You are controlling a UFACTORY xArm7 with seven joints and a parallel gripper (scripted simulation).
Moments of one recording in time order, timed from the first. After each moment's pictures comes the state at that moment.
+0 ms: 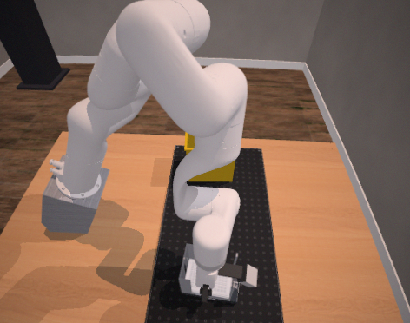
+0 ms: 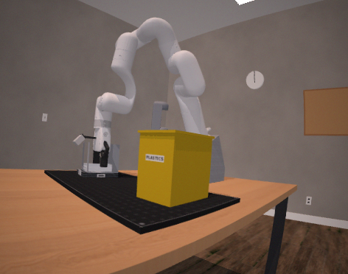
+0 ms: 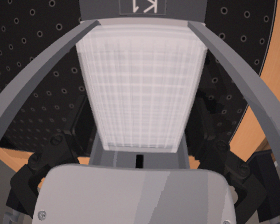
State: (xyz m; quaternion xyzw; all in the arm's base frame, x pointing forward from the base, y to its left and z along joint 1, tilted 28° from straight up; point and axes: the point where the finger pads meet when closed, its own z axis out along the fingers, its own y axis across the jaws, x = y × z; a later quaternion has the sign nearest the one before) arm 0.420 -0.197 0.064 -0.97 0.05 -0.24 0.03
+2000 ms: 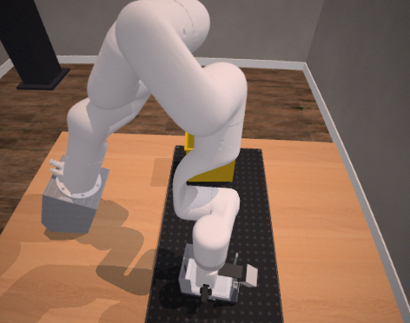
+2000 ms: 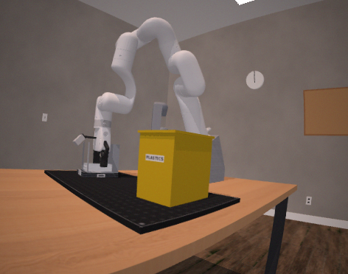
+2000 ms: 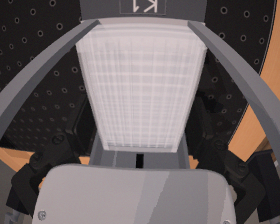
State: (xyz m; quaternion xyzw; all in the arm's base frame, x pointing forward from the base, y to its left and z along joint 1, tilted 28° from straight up) arm 0.419 -0.197 0.065 -0.97 0.05 -0.24 0.03
